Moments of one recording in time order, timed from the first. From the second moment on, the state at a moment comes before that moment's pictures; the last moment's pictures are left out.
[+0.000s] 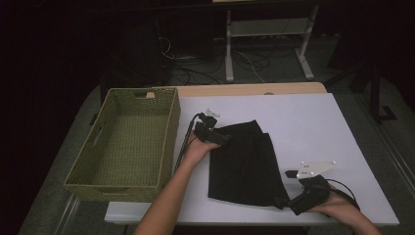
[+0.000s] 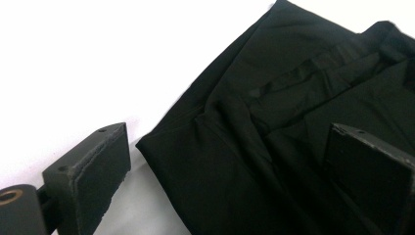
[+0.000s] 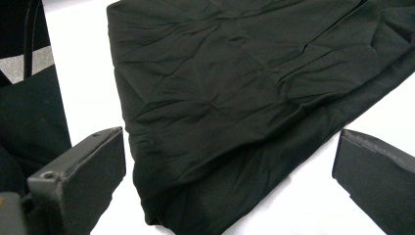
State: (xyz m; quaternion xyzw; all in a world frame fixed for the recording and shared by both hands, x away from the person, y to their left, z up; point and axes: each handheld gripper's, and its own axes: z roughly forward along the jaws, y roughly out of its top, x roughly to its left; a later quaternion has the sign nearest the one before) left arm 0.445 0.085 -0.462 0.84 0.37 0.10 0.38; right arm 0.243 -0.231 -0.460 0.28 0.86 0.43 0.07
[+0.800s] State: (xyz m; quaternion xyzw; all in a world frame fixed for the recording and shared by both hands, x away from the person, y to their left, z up) left arm 0.441 0.081 -0.461 0.86 0.32 0.09 0.39; right arm 0.243 -0.231 -0.460 0.28 0.86 0.42 0.07
